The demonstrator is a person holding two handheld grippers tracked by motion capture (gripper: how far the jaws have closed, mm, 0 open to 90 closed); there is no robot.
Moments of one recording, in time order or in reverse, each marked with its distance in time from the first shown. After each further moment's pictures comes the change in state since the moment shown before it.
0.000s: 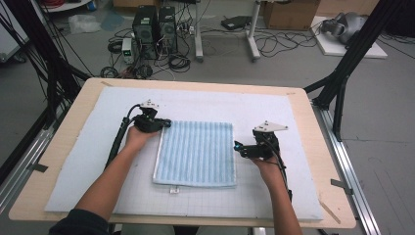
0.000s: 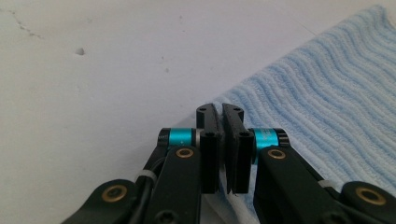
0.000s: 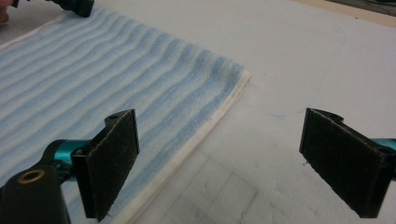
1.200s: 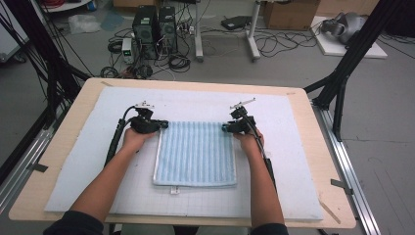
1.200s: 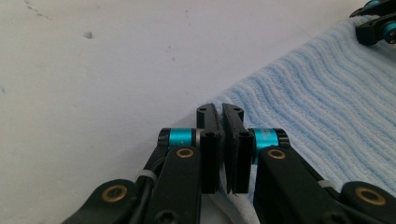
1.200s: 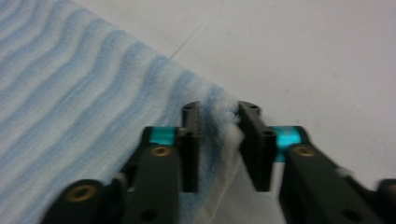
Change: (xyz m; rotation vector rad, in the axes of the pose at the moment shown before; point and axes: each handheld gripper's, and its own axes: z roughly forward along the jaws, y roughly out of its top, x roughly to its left) left arm 0.006 -0.008 -0.006 -0.020 -0.022 -0.064; right arm -0.017 0.050 0.101 0.273 0.047 0.023
